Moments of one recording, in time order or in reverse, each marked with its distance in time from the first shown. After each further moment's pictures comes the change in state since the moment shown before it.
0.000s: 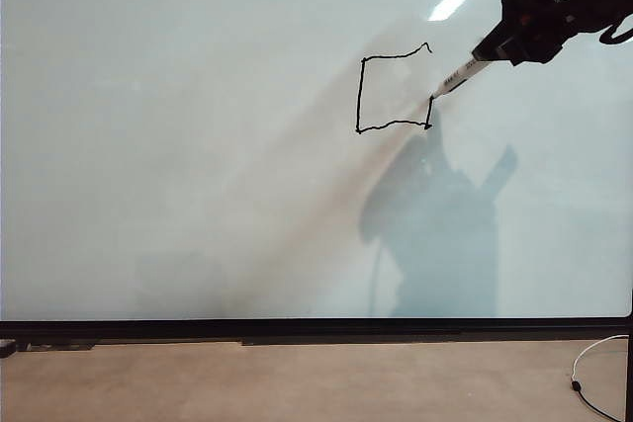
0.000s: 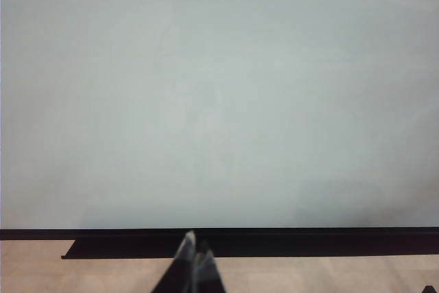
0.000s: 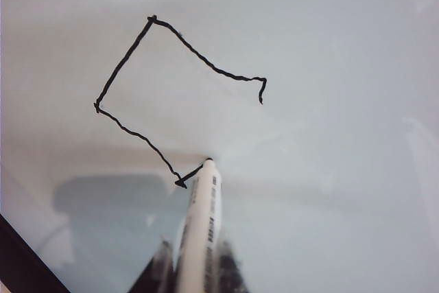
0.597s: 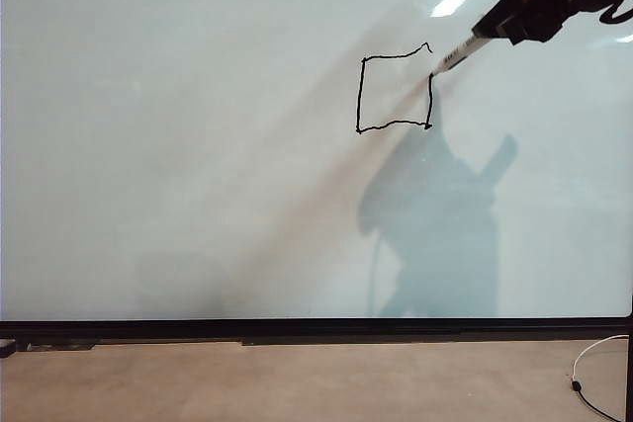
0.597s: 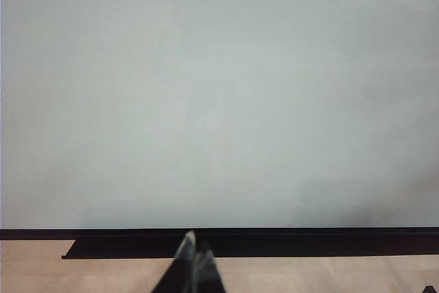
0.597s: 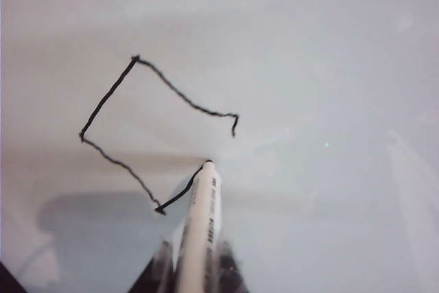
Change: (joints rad) left arm 0.000 0.000 0.000 0.000 0.000 0.000; right arm 0.000 -0.030 0.009 0.025 -0.005 -0.008
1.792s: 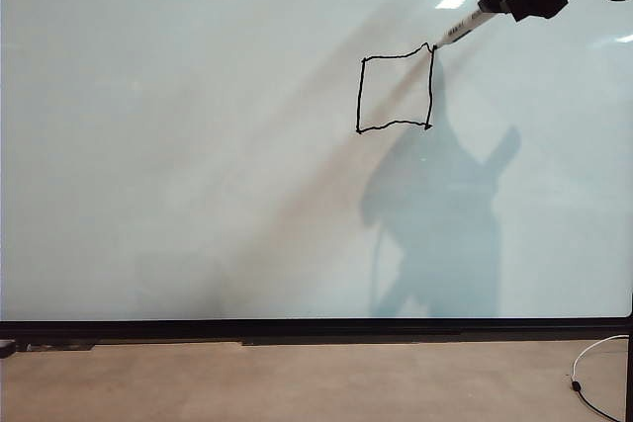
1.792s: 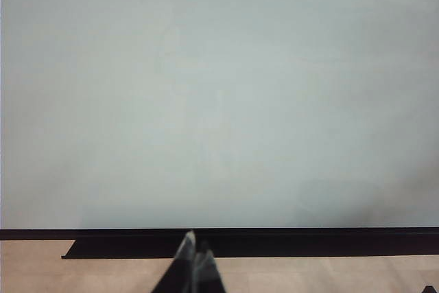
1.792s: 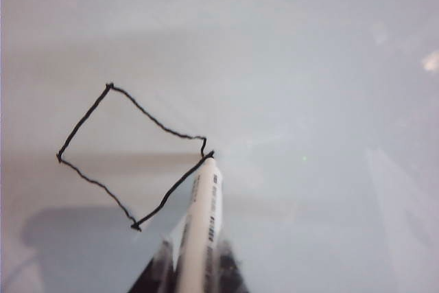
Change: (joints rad) left arm 0.000 0.000 0.000 0.000 0.000 0.000; right arm 0.000 -0.036 0.005 0.006 0.005 -0.001
